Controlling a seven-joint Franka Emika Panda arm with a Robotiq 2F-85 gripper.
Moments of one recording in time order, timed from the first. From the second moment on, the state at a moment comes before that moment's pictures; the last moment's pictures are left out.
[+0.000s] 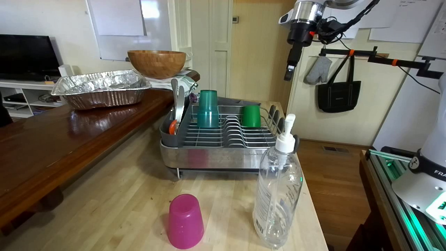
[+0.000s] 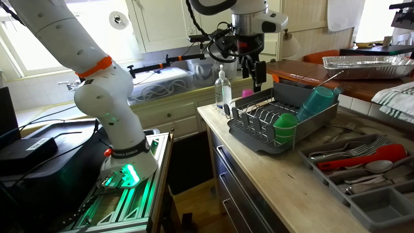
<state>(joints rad) 0.06 -0.38 -0.22 -2.41 0.21 2.11 -0.36</state>
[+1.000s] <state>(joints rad) 0.07 -0.37 -0.14 -2.39 0.21 2.11 -0.41</state>
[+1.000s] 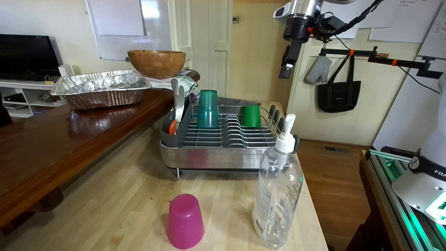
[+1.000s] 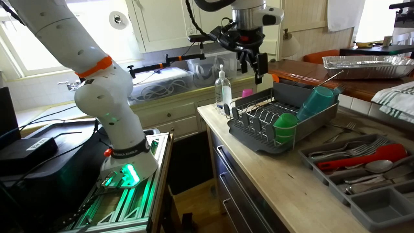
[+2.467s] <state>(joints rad) 0.17 -0.03 0.00 -1.99 0.21 2.23 -0.75</state>
